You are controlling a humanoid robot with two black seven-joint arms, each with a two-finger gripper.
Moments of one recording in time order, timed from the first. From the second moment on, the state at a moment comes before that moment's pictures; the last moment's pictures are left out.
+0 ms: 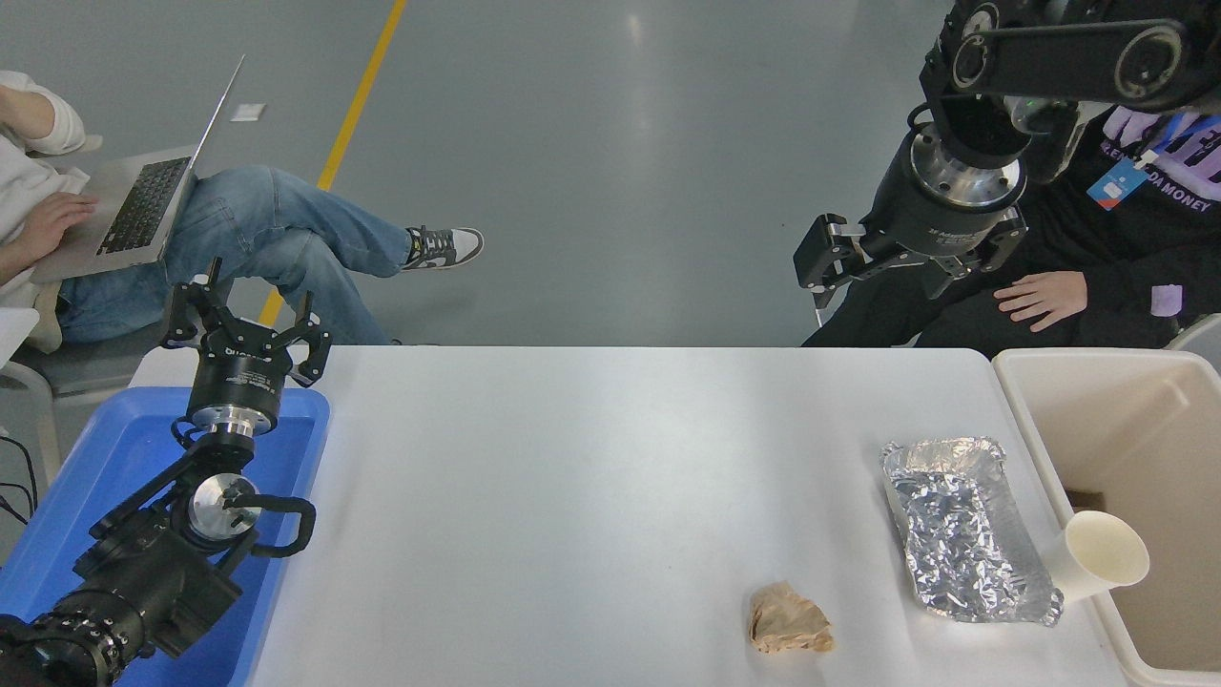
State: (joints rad) left arm -0.62 0.21 -0.90 -0.40 -0.07 -0.54 -0.56; right arm 2.18 -0.19 -1.13 1.16 -0.04 0.79 -0.25
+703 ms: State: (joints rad) left arm -0.62 0.21 -0.90 -0.40 -0.07 -0.54 -0.56; right arm 2.19 -0.20 -1.13 1.16 -0.04 0.79 -0.25
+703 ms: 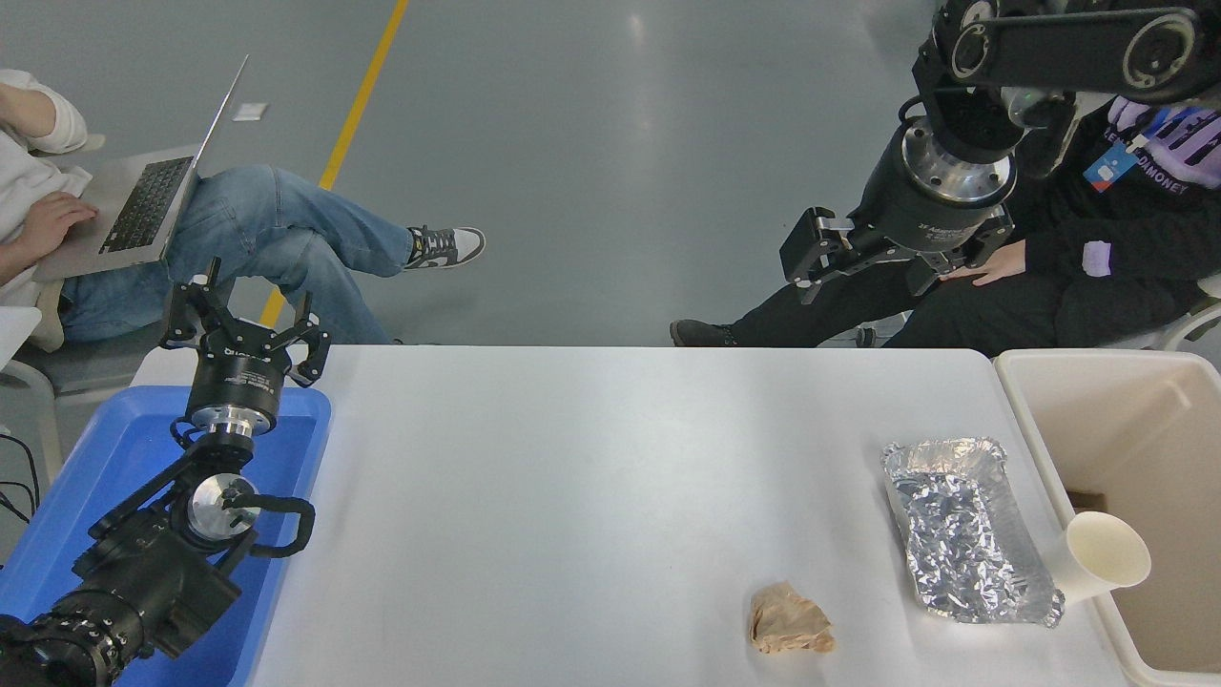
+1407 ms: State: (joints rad) left arm -0.62 0.21 -0.90 -0.40 -0.07 -0.54 -0.56; right arm 2.17 -0.19 -1.18 1.16 -0.04 0.79 -0.25
